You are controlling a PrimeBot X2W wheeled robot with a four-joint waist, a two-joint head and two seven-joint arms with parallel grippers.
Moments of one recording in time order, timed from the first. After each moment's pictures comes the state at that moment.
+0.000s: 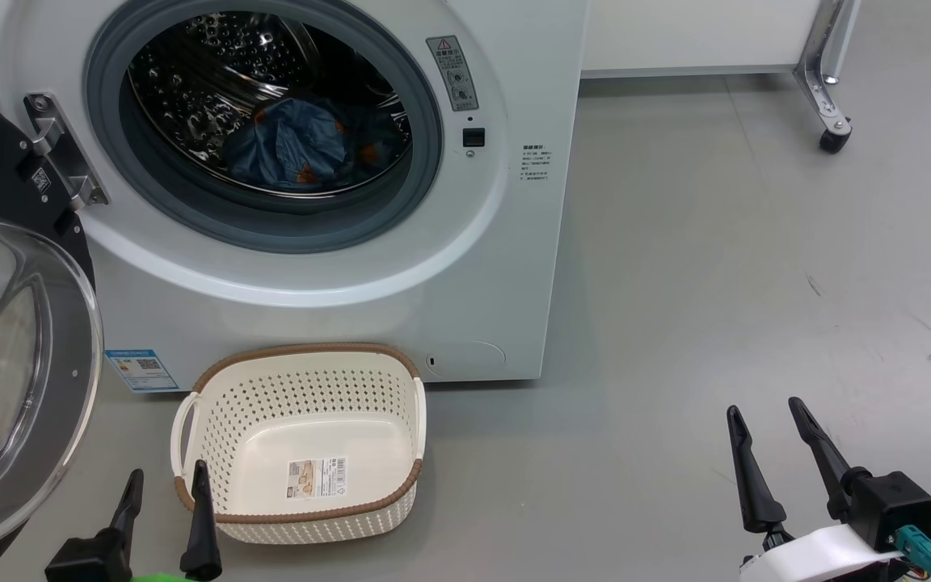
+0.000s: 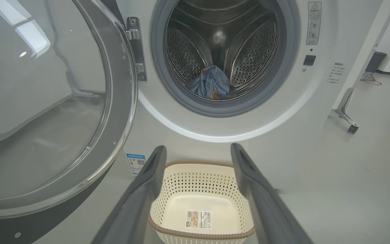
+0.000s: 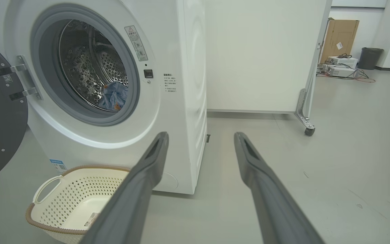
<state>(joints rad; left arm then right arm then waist) 0.14 0.04 -0.01 0.19 -0.29 -0.08 -0.25 0.14 -0.09 0.14 0.08 0.19 0.12 -0.26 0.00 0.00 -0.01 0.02</state>
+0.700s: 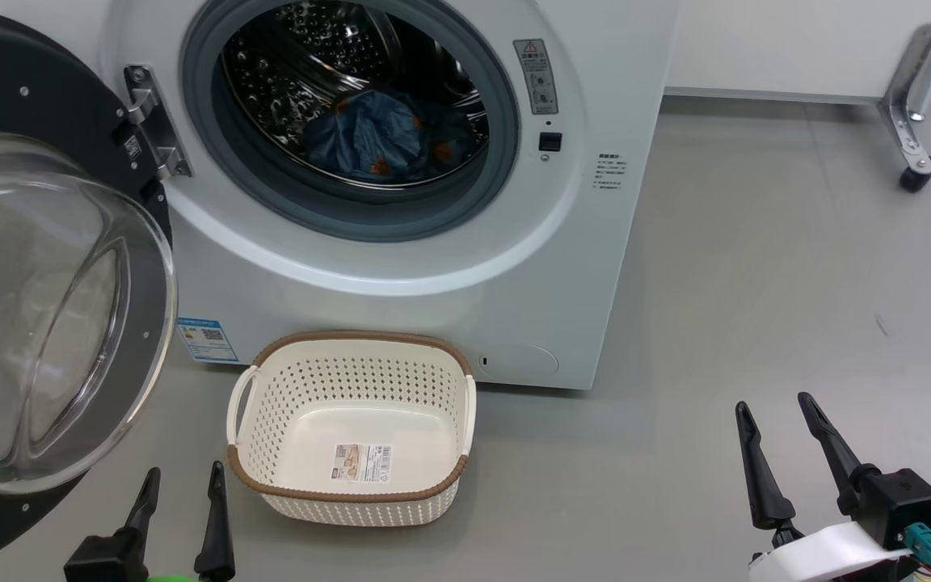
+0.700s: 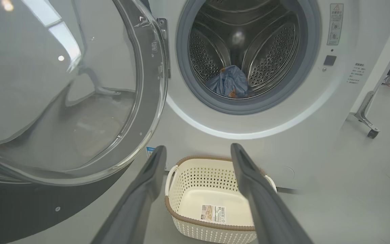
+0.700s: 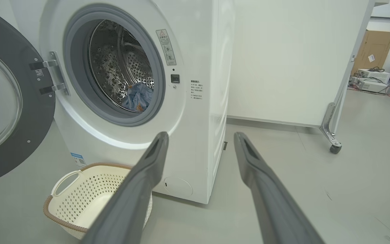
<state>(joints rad) 0.14 0.04 -0.04 0.19 -0.27 -0.08 -0.25 0.14 -0.11 0.13 0.07 0.18 0.12 -0.26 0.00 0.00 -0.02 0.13</state>
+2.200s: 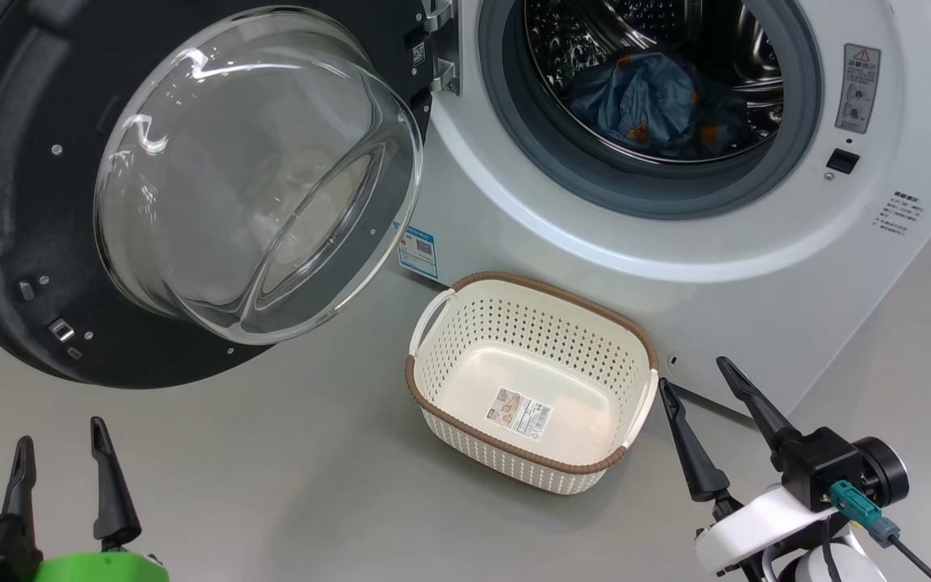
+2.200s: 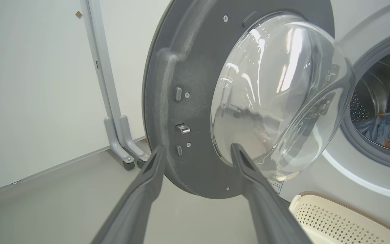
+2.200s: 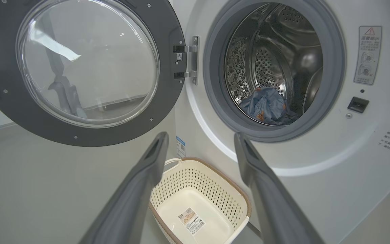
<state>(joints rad) 0.15 0.05 0.13 0.03 -0.28 0.00 -0.25 0.00 -0.15 0.31 0.13 0.17 0.12 -0.26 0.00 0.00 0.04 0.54</state>
